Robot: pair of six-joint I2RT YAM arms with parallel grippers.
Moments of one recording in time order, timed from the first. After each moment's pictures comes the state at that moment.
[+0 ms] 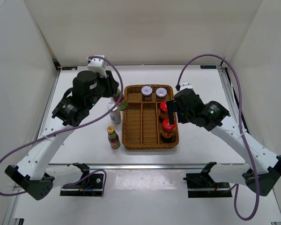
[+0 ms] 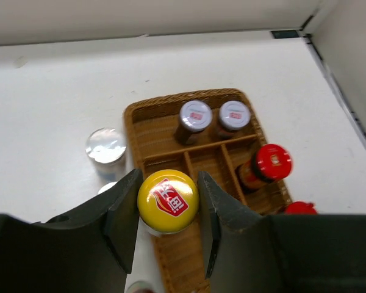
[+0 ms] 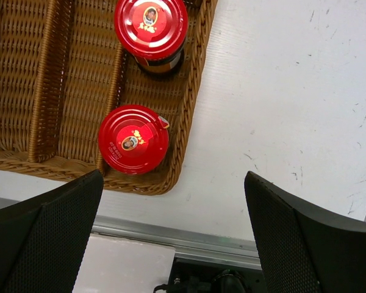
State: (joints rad) left arm -0.57 1.13 1.40 -0.56 -0.22 -0.27; right arm 0.80 1.18 1.33 -1.07 0.39 0.38
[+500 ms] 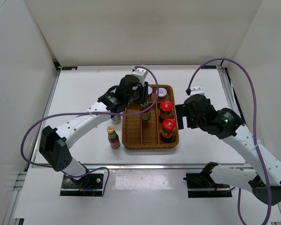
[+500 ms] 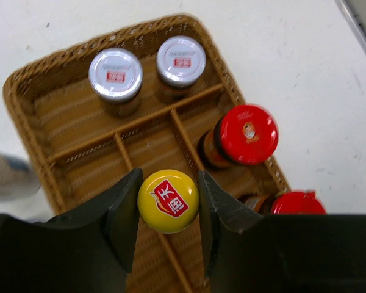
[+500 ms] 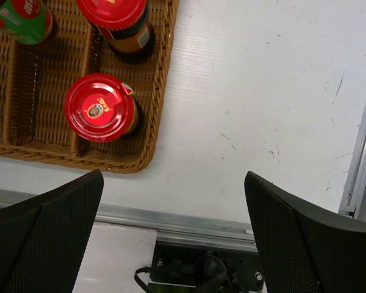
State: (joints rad) left arm -0.75 1.52 1.39 -0.35 -0.15 -0.29; right arm 0.80 1.05 1.30 -1.16 0.43 0.39
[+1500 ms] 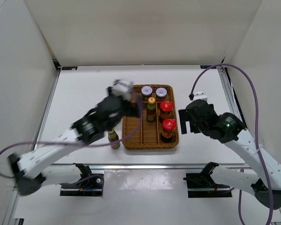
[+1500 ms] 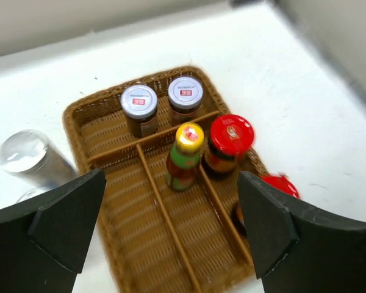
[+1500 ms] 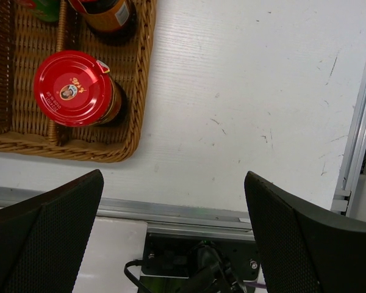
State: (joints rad) left arm -0.96 1.27 1.25 -0.29 -0.48 -0.22; right arm 0.80 0.98 1.24 -1.21 0.46 0.41
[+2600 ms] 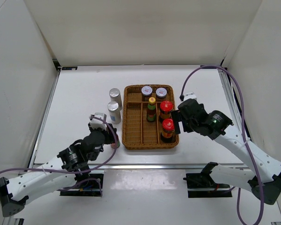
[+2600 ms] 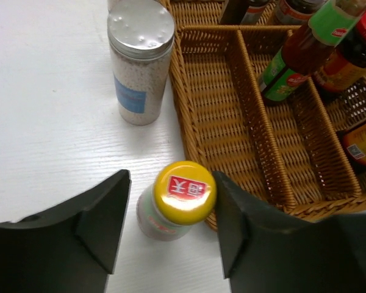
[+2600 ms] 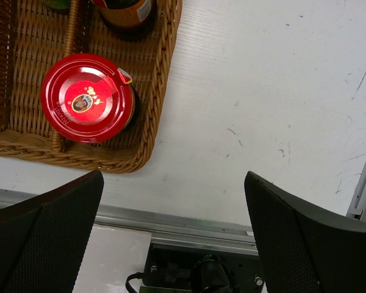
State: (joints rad) left arm -1.00 0.57 0.51 -0.36 -0.71 -0.46; right arm 0.79 1.05 1.14 -1.08 0.40 0.36
